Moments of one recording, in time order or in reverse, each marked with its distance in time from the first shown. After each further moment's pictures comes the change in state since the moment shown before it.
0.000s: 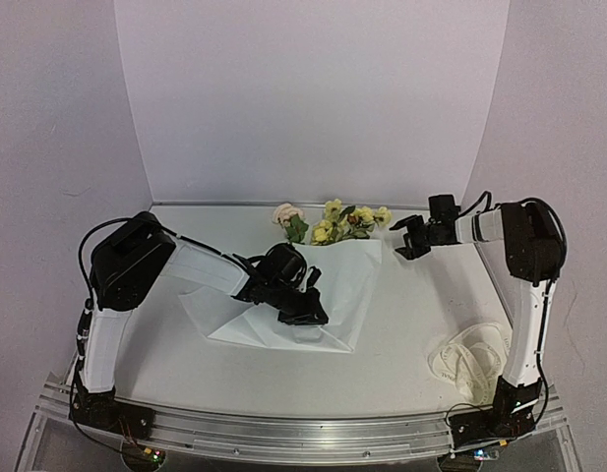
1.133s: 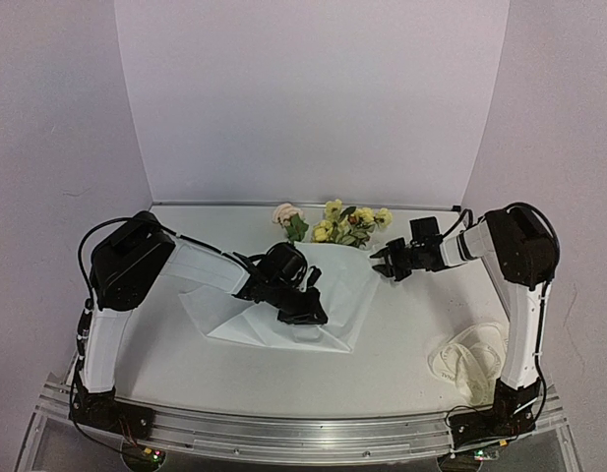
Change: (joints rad) left arm 0.001 0.000 0.015 -0.034 -0.004 0.016; right arm 0.117 -0.013 -0.218 0.212 -0.032 0.133
